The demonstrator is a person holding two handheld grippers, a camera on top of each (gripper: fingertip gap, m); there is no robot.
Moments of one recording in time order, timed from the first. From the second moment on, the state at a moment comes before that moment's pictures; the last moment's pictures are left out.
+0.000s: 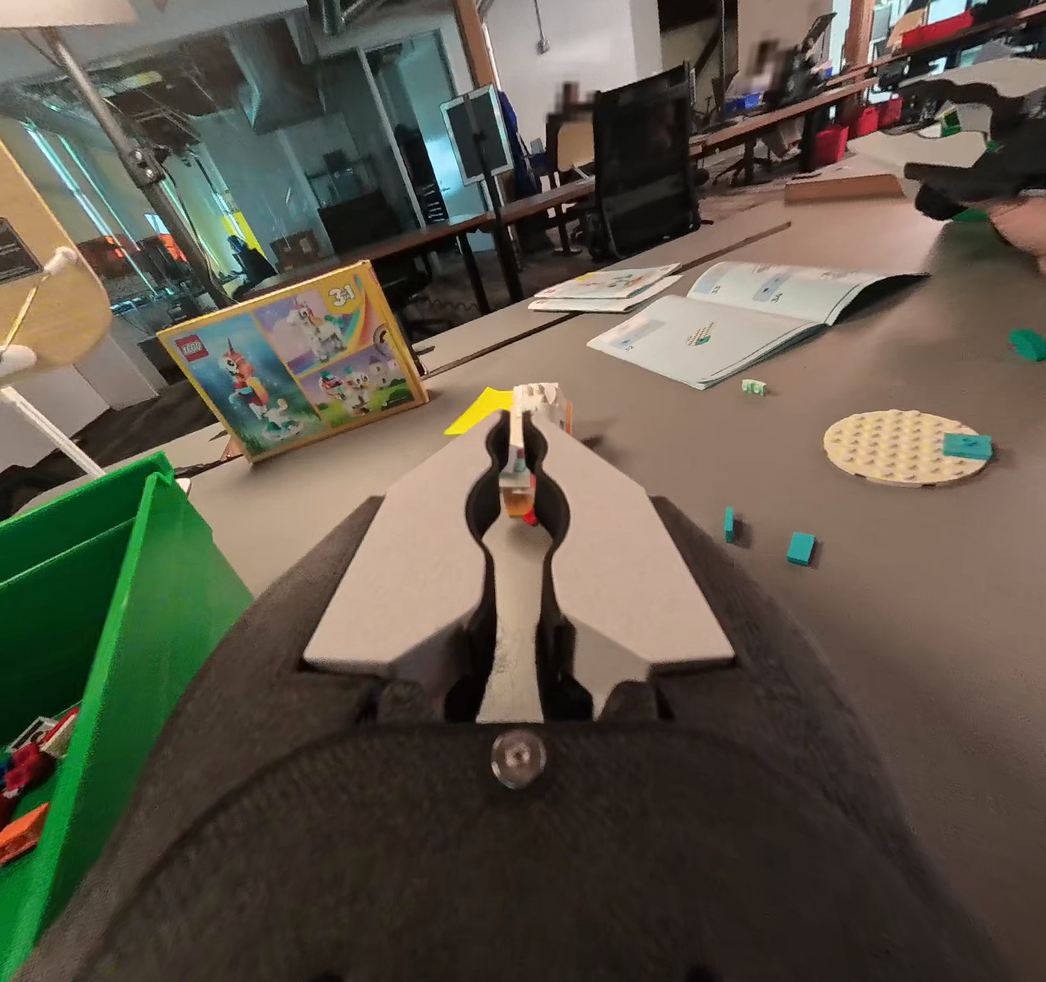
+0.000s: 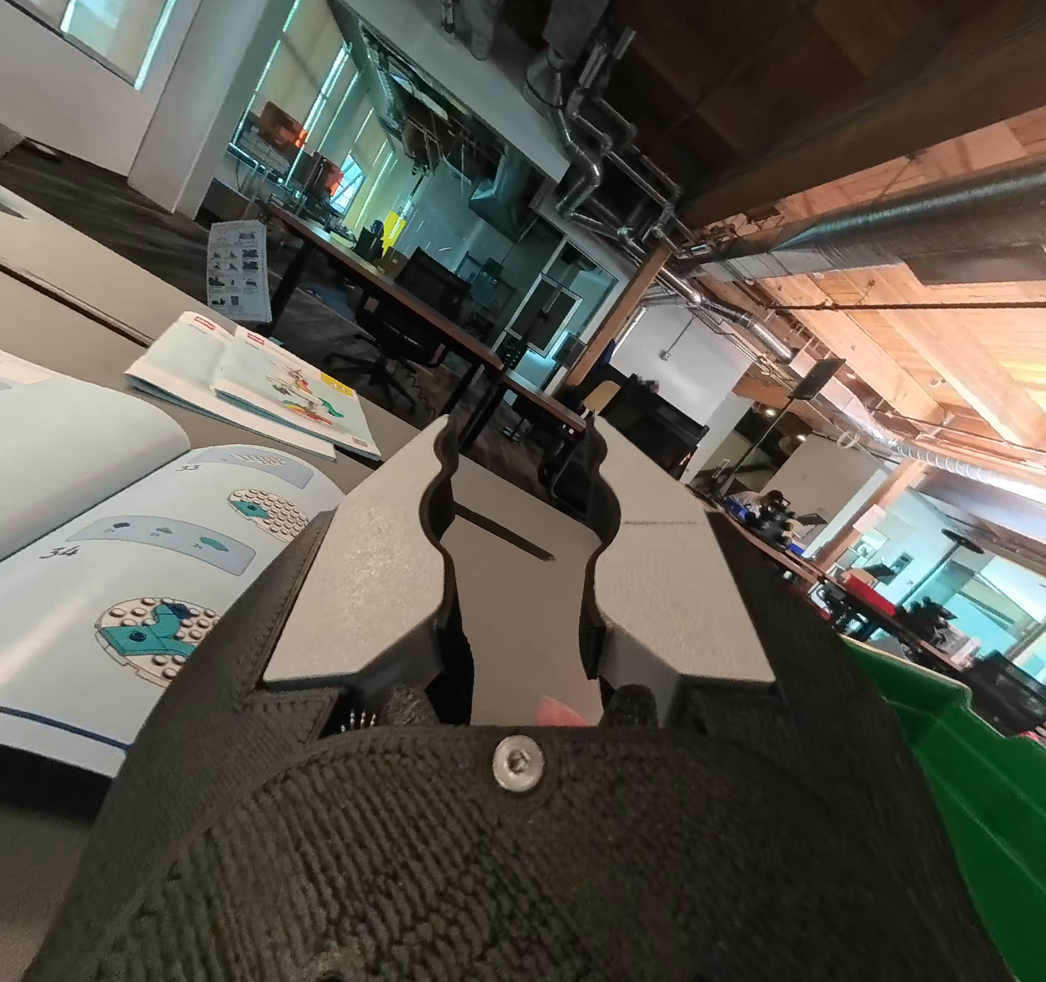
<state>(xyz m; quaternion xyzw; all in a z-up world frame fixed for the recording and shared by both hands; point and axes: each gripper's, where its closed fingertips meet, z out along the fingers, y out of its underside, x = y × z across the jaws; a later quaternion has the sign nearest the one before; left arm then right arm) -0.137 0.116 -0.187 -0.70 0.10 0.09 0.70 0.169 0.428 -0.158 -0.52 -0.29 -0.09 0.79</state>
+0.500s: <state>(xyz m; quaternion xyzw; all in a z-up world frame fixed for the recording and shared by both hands) -0.055 0.084 -0.261 -0.84 0.21 -0.10 0.49 0.172 0.423 -0.158 -0.53 -0.29 -0.08 0.80</state>
